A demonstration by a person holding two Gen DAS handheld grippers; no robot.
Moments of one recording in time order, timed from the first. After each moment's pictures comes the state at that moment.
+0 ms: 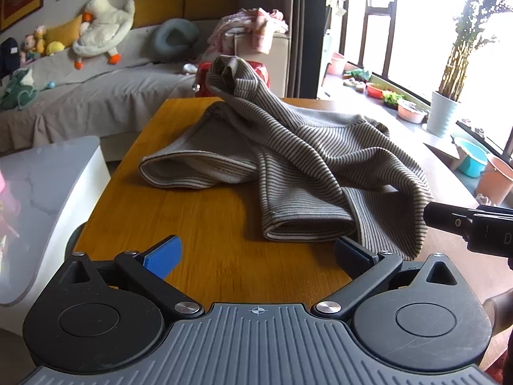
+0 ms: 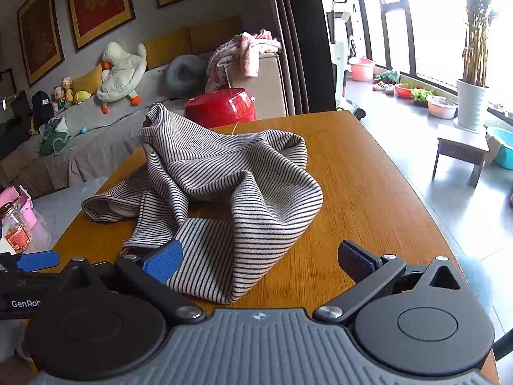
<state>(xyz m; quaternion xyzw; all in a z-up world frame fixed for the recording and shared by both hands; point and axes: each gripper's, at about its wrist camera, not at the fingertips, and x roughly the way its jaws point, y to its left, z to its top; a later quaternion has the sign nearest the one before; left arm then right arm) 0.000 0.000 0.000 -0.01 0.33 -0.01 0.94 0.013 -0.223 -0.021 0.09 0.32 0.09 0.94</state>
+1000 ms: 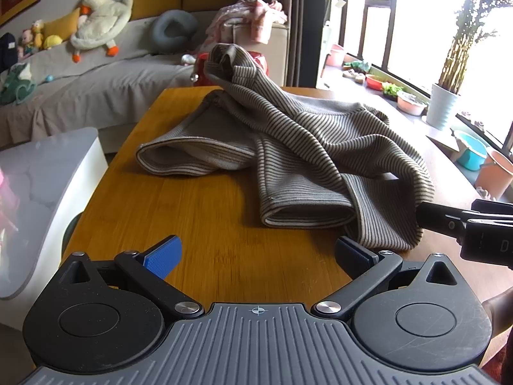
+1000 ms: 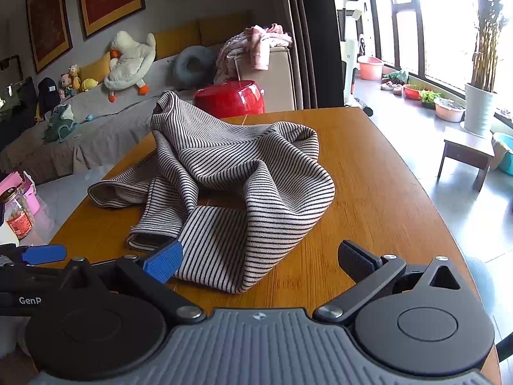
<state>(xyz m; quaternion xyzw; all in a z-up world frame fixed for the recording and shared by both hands) -0.001 -0.001 -0.006 -0.01 0.35 -0.01 0.94 0.011 -0.215 -0.027 0.06 0.31 0.09 0.95</state>
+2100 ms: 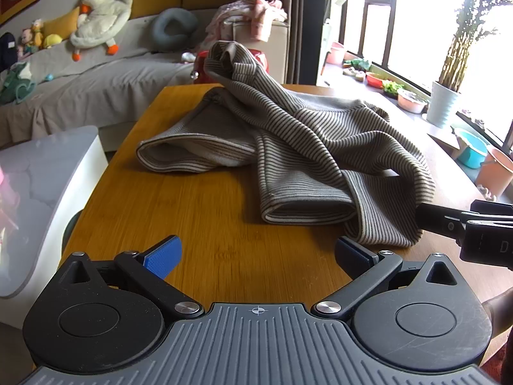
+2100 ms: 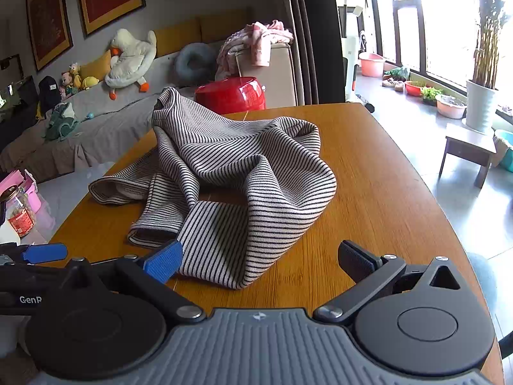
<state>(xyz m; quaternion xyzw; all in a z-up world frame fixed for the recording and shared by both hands) -0.003 0.000 -0.007 -0.01 0.35 -0.01 0.94 0.011 -0.212 -0.029 0.06 0.31 0.10 0.94</state>
